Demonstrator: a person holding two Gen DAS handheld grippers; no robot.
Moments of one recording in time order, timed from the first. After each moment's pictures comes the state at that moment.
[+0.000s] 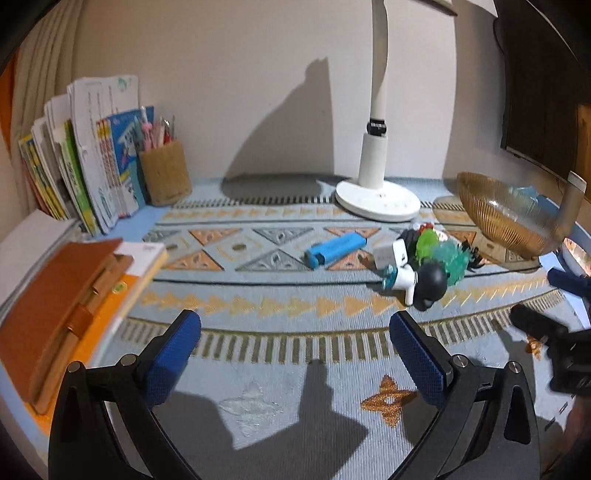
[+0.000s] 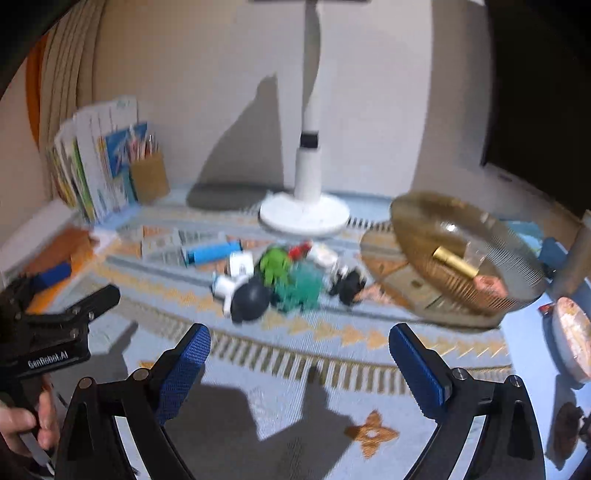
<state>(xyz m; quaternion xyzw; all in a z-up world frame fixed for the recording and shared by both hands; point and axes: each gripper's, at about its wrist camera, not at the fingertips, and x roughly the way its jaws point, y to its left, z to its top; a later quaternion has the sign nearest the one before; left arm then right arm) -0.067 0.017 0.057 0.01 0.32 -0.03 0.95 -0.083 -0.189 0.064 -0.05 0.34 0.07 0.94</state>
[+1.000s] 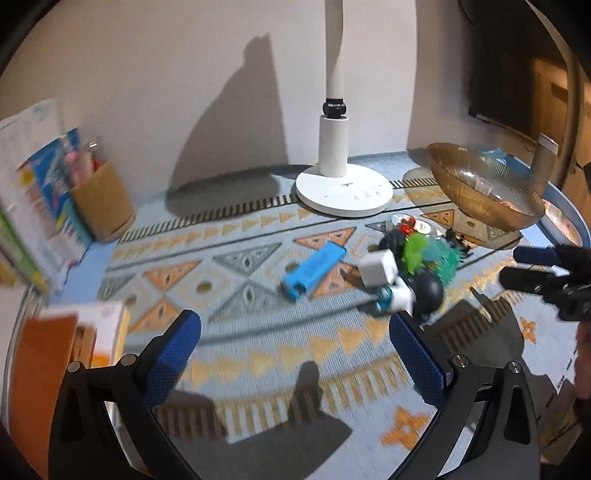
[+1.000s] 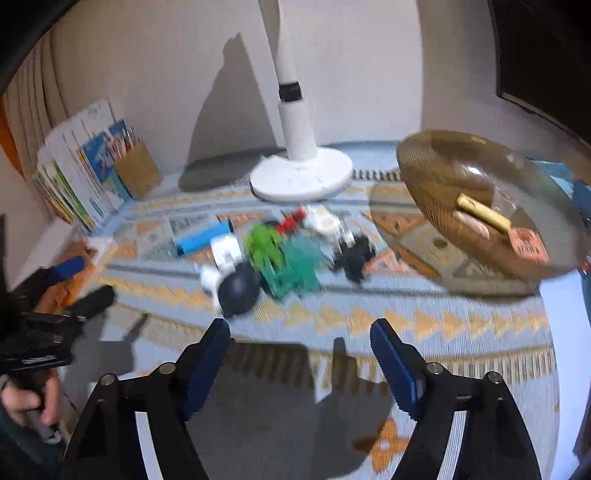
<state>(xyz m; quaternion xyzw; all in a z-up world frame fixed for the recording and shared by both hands) 0.011 0.019 0.075 0.08 0.37 -0.14 0.91 -0.028 -0.219 0.070 0.05 0.41 0.10 0.90</state>
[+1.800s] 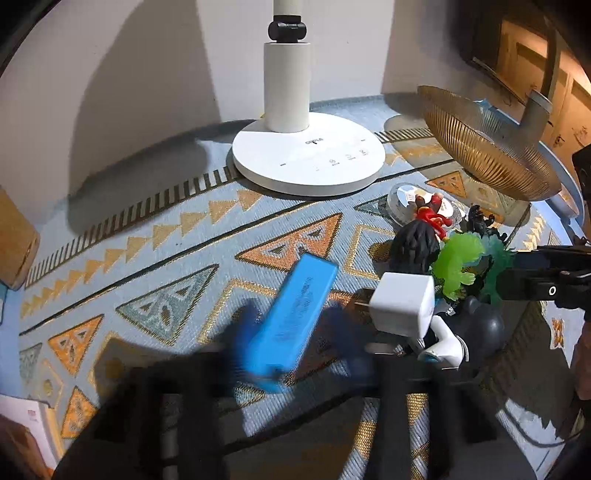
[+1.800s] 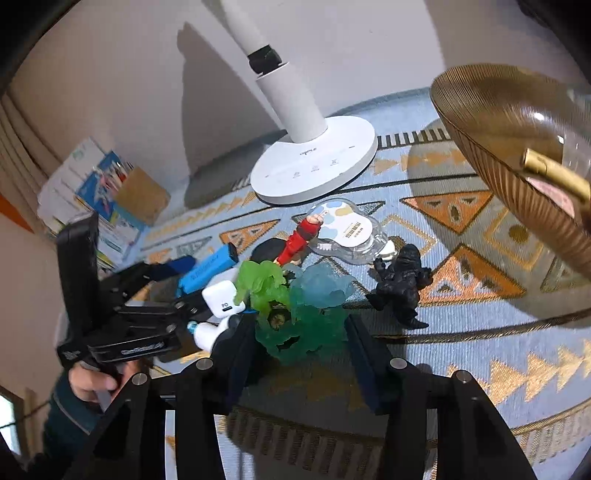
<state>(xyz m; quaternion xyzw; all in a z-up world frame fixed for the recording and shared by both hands) 0.109 -0.027 0.014 0.11 0.45 -0.25 0.85 0.038 -0.236 0.020 0.20 0.45 0.18 0.85</state>
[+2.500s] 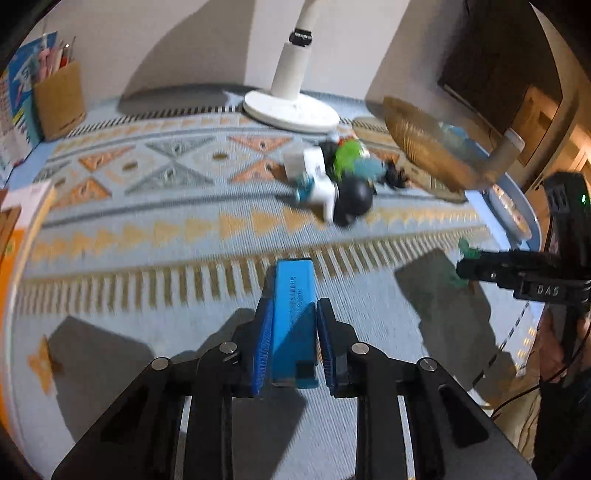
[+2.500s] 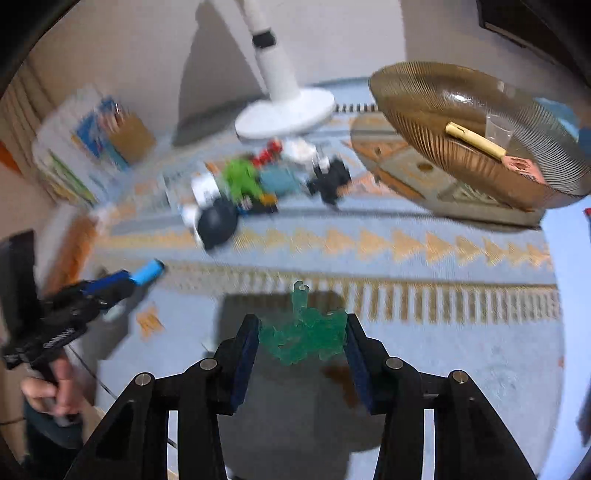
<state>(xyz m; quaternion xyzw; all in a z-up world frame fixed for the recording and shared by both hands) -0.055 0.004 0.022 -0.03 0.47 -0.22 0.85 -0.062 -0.246 0.034 0.06 0.52 0.12 0.84</state>
